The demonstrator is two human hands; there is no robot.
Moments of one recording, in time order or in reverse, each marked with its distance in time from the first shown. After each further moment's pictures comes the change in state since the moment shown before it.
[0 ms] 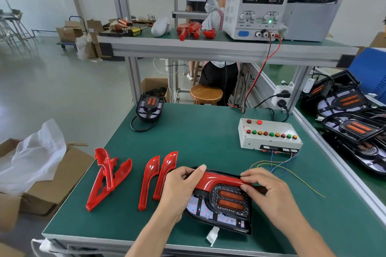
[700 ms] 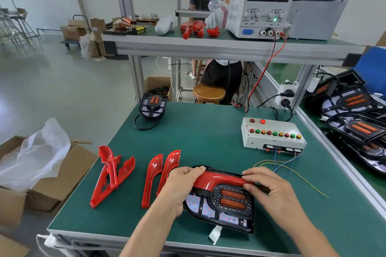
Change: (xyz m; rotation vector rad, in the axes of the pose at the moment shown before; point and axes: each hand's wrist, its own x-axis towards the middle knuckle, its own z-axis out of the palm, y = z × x) left_hand 0.009 0.007 -0.004 0.004 -0.038 -0.250; right_hand 0.003 0.006 0.002 0.021 -0.007 -0.086
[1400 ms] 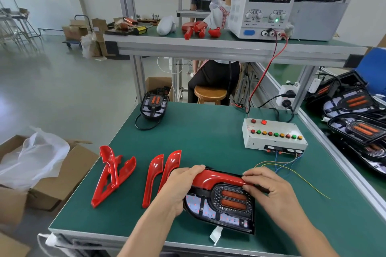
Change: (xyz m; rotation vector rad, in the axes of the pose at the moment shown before) left_hand -0.002 0.008 -0.003 -0.008 -0.053 -0.078; right_hand 0.001 0.005 0.003 -0.022 0.002 -0.051
